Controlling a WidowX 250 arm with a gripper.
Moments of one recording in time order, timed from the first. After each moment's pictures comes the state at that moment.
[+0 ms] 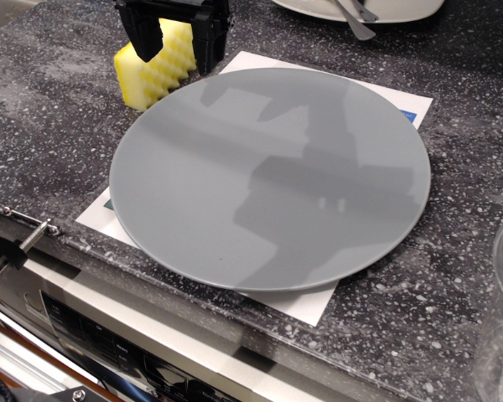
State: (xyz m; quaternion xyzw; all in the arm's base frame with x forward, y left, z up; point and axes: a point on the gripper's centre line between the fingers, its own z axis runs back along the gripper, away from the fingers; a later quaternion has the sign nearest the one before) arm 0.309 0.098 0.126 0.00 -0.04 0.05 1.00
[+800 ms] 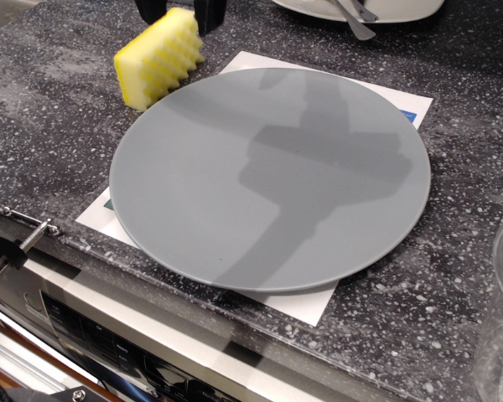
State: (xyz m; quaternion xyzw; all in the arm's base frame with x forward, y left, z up) arm 0.346 0.125 0.138 0.00 0.00 0.04 1.00
